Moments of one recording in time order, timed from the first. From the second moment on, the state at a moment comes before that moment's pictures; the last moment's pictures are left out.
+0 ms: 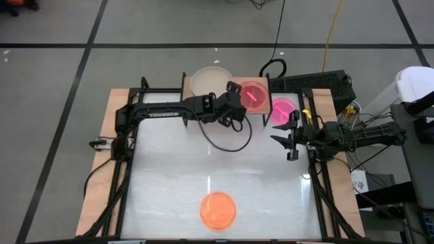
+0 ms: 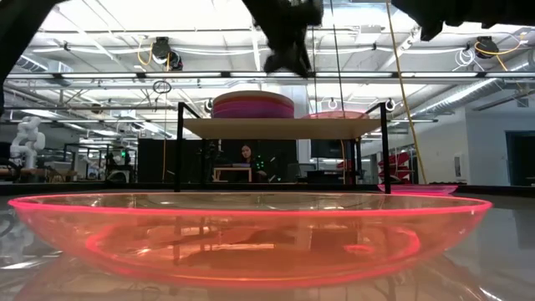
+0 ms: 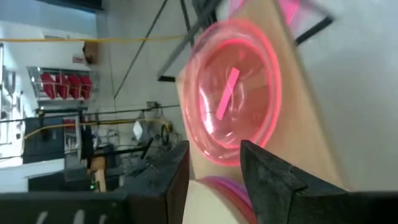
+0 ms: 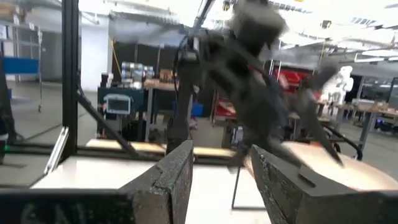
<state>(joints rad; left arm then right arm) 0.14 1.98 1.87 -0.52 -0.55 0.98 0.12 0.45 0.29 0.33 0.21 -0.14</state>
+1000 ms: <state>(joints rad) -0.14 1.12 0.91 0.01 -0.40 0.20 0.23 0.93 0.63 -0.21 0.38 -0.06</state>
